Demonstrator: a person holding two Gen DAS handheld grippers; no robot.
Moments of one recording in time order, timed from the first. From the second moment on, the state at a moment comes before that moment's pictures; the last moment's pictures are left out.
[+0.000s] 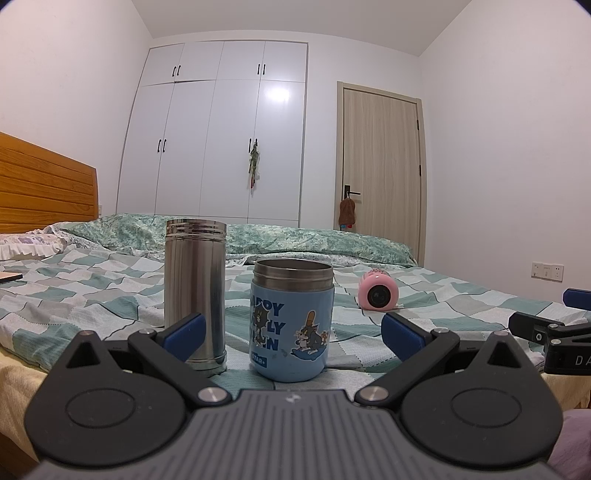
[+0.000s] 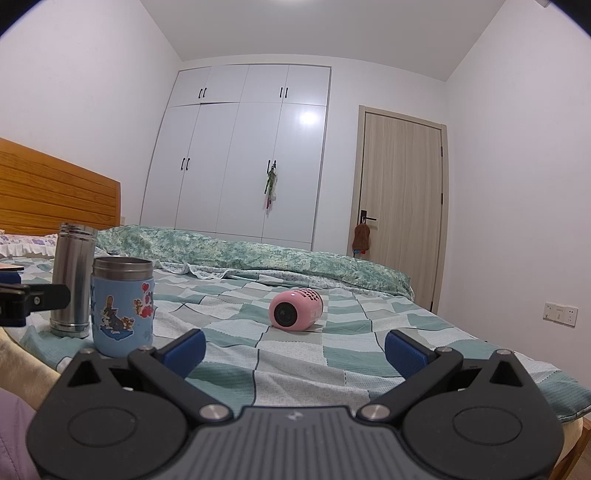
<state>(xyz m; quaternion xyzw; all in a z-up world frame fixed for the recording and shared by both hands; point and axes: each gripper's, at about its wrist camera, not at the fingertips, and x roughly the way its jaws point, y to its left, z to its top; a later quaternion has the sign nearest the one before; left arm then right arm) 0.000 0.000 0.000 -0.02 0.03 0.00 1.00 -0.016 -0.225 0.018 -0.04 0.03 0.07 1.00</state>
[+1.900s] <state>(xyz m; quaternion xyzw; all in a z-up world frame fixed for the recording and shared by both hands) 0.252 -0.144 0.041 0.05 0.18 -0.07 0.98 0.246 -0.327 0.068 -0.02 0.20 0.10 0.97</state>
